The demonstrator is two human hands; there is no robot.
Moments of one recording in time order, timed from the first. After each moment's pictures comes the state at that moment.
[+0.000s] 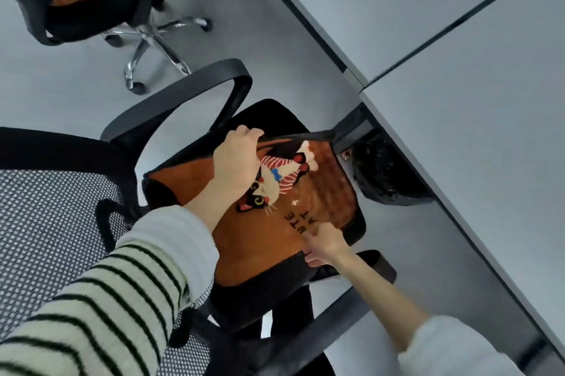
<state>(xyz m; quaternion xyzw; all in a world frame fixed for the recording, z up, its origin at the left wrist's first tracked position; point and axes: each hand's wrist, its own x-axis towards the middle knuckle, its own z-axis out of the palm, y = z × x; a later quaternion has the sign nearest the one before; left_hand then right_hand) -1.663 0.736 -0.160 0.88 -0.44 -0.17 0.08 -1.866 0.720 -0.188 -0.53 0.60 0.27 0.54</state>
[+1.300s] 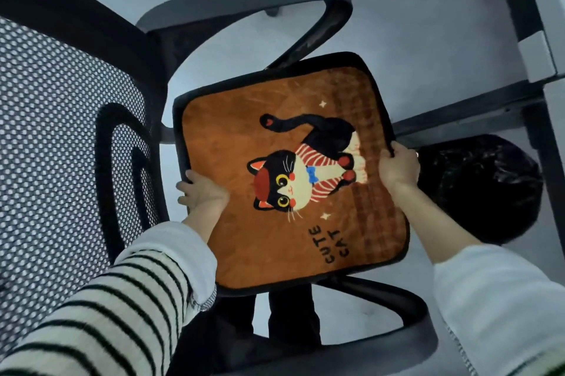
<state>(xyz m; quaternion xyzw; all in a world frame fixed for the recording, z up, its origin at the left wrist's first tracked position) -1.685 0.883 -0.291 0.90 0.26 -0.35 0.09 -1.810 0.605 -0.305 -0.73 0.56 0.12 0.38</state>
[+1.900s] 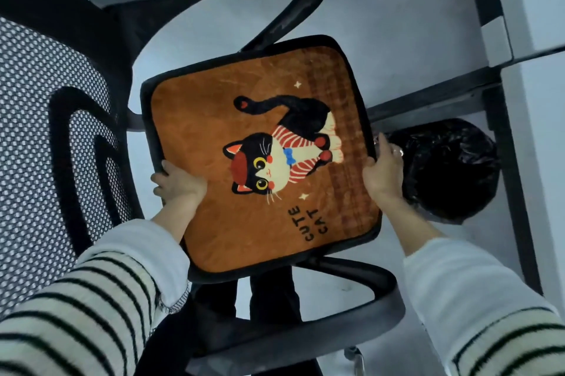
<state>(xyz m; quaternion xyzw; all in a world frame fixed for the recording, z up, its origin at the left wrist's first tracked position) -1.692 0.886 -0.297 0.90 0.26 -0.33 0.11 -1.850 0.610 -0.294 -0.78 0.52 0.13 0.33</state>
